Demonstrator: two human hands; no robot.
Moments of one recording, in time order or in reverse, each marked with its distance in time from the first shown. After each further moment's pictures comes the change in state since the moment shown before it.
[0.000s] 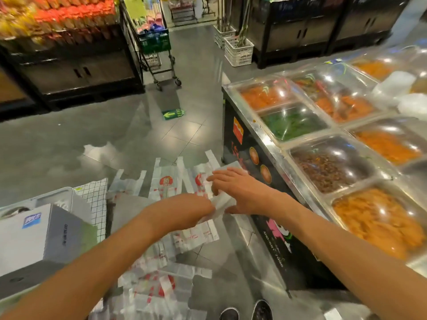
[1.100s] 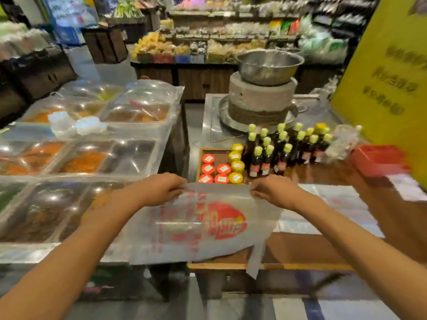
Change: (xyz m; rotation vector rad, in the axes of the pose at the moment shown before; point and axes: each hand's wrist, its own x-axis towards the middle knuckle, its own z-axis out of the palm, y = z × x) left_hand 0.141 0.631 -0.108 0.266 0.100 1.042; right_hand -0.800 -0.201 -0.021 0.006 0.203 1.618
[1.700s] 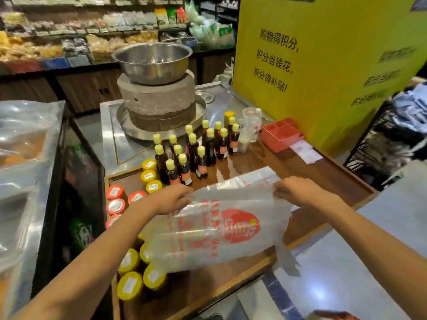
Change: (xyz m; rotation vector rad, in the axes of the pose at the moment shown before) left_hand 0.295 0.135 0.031 -0.159 -0.215 0.355; right_hand -0.136 0.241 0.016 0.048 -0.144 0.626
